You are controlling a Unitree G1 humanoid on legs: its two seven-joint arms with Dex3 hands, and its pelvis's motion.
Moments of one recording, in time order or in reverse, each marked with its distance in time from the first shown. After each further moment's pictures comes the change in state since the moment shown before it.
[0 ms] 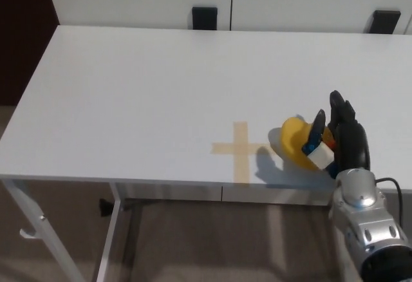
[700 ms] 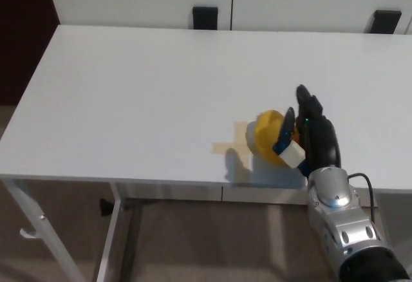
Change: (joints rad) left_arm -0.007 -0.006 -0.009 -0.007 0.000 0.000 0.000; right_arm 0.000 0.060 0.049 -0.061 0.012 0.006 0.107
